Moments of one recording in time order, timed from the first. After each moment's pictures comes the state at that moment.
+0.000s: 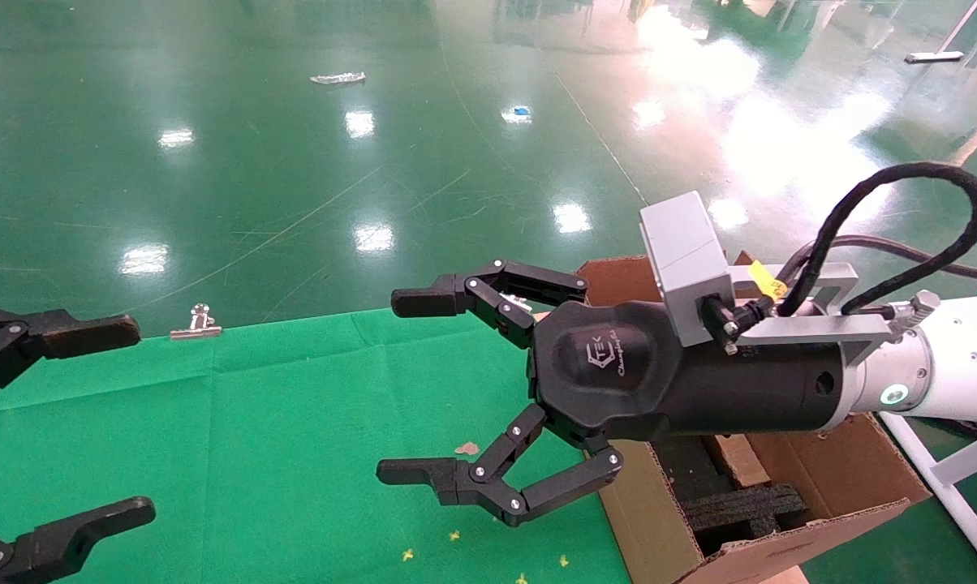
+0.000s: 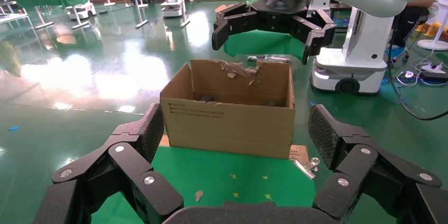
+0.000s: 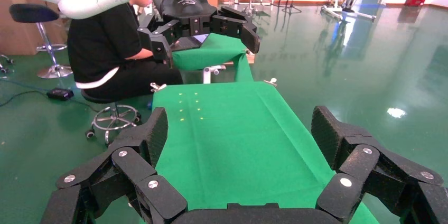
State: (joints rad) left arm -1.08 0.60 0.31 -1.28 0.71 1.48 -0.17; right arm 1.07 -0.61 -0.28 1.28 -0.73 -1.50 0.19
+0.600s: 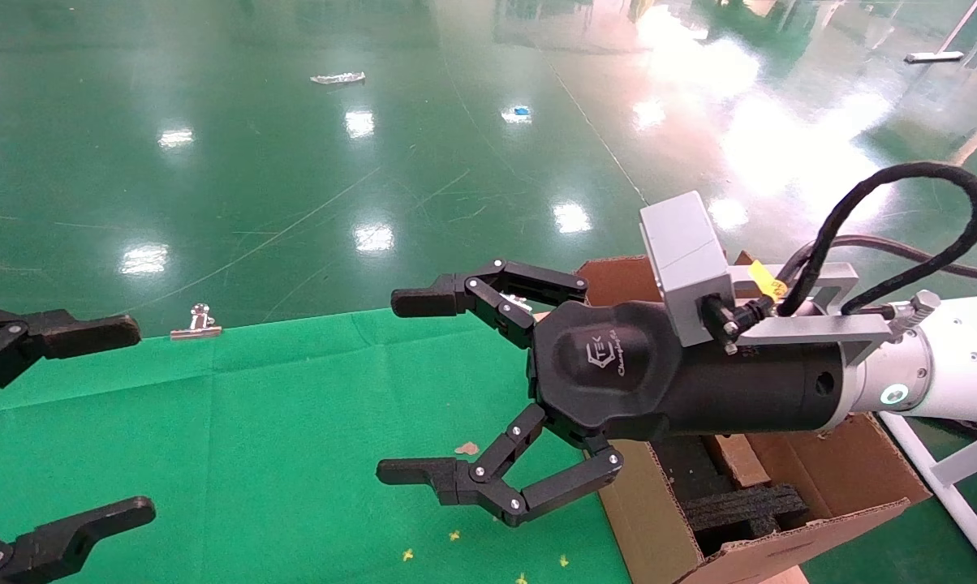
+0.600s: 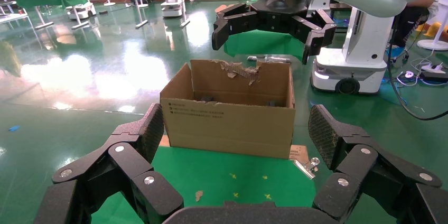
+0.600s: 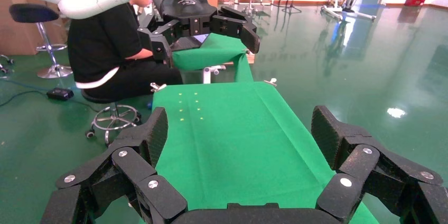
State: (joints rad) left arm -1.08 0.60 0.31 -1.28 0.71 1.48 -0.17; right arm 1.08 -0.61 -0.28 1.28 -0.73 -1.50 0.19
